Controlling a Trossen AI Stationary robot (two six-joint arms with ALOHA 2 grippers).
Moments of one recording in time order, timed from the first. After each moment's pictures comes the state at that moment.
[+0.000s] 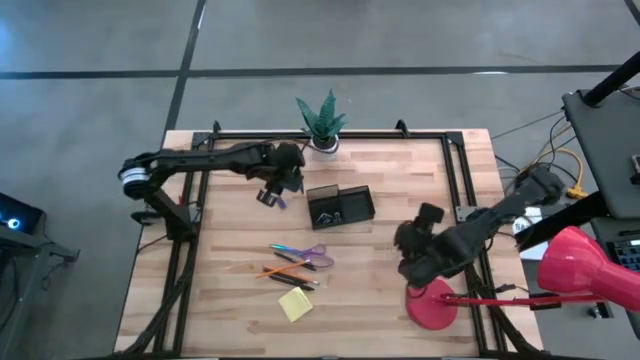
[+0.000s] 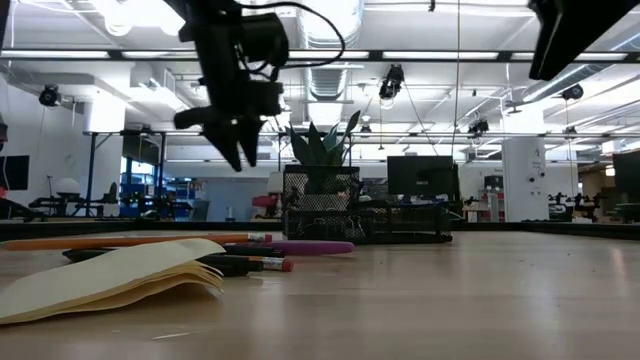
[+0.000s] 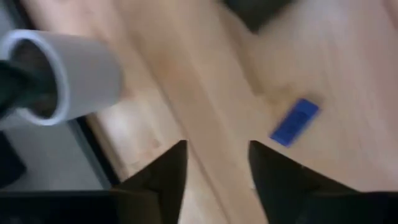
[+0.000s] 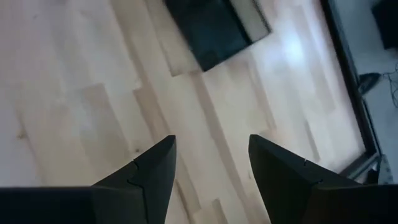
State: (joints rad) left arm 0.31 1.59 1.24 -0.84 -0.21 0.82; right arm 0.59 1.46 1.25 -1.38 0.57 0.95
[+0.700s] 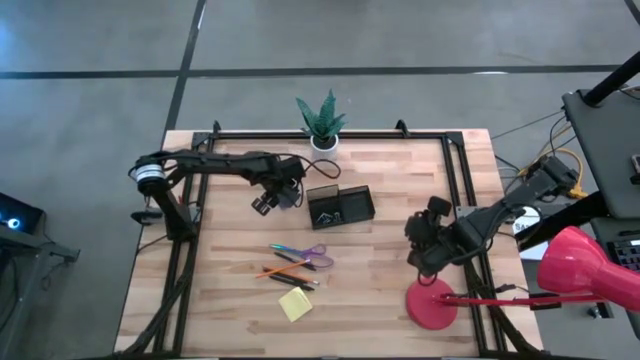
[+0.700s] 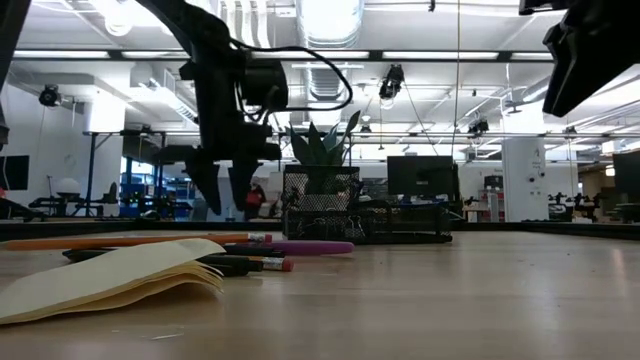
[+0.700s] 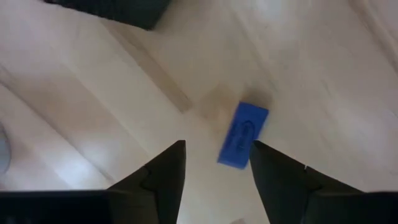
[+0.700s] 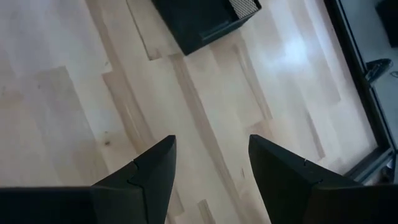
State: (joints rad) left arm 0.33 1.68 1.10 -0.75 -0.06 1.04; right arm 0.58 1.29 1.01 -1.27 0.58 0.92
